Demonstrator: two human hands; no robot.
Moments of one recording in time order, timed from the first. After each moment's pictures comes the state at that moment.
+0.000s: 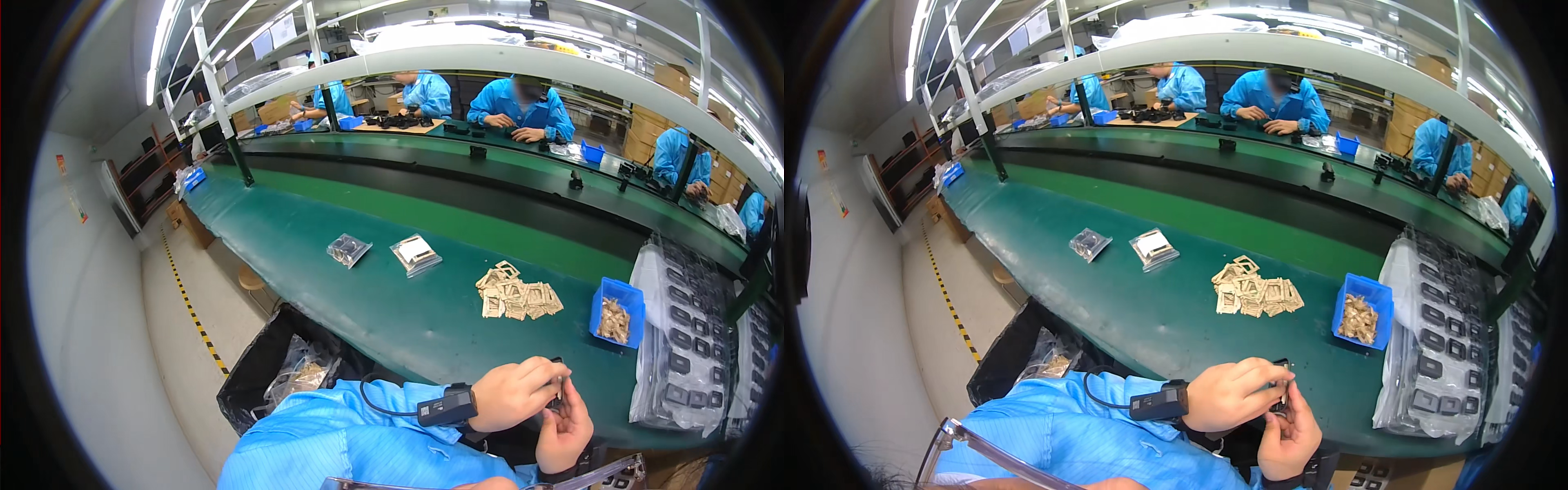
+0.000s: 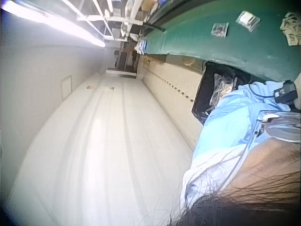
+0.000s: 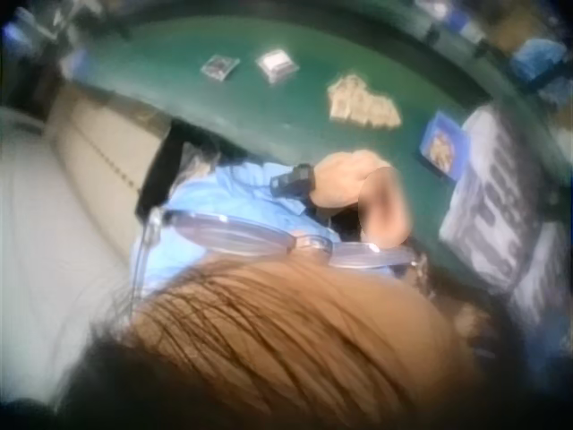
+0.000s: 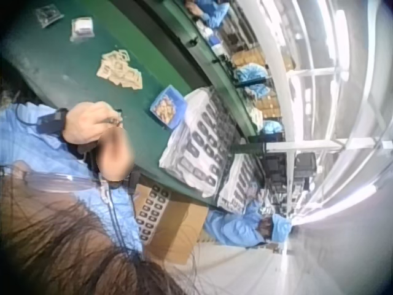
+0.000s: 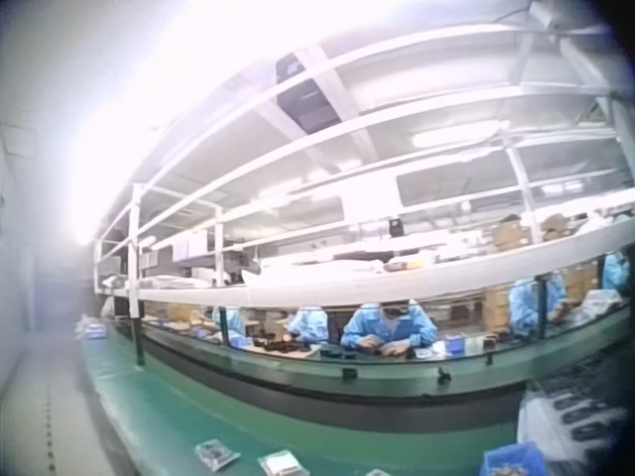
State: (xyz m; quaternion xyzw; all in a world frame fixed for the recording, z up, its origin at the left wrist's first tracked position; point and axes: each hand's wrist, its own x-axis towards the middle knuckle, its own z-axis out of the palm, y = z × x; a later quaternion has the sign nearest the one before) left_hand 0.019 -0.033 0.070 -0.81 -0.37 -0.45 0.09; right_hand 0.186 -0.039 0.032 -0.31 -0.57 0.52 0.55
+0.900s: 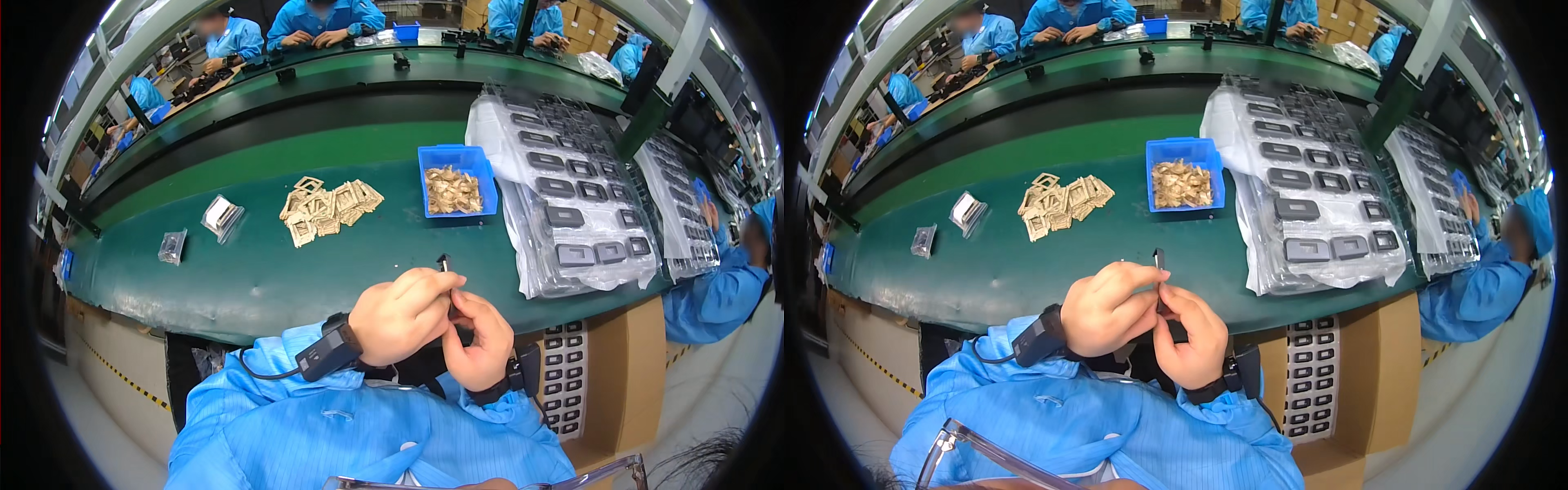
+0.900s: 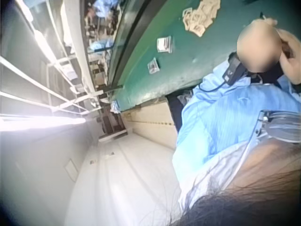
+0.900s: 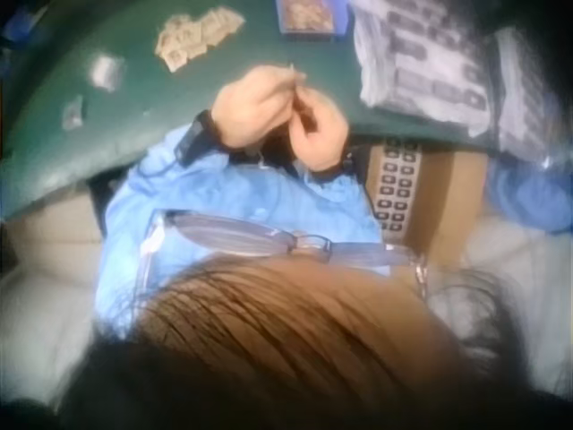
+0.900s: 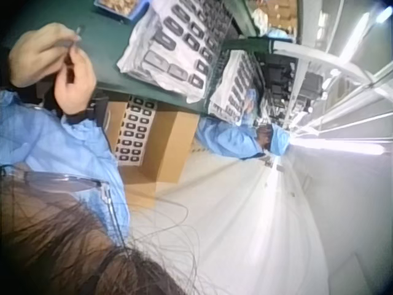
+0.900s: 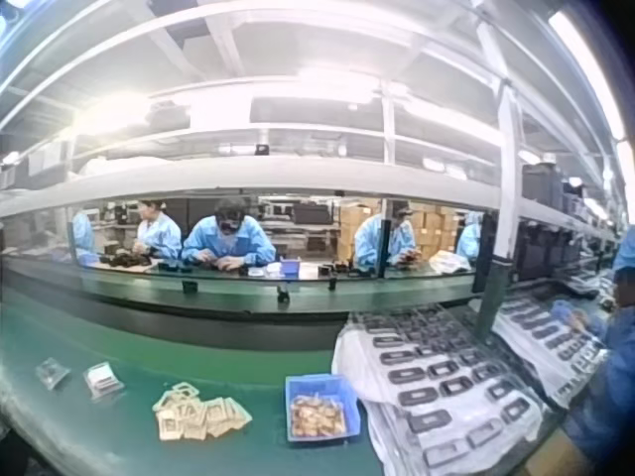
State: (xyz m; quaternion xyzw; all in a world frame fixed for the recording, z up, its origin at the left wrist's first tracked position) left_hand 0.083 0.014 0.074 -0.87 -0.30 -0.39 0.00; right_hand 0.247 -0.015 0.025 -0.38 -0.66 0.27 0.58
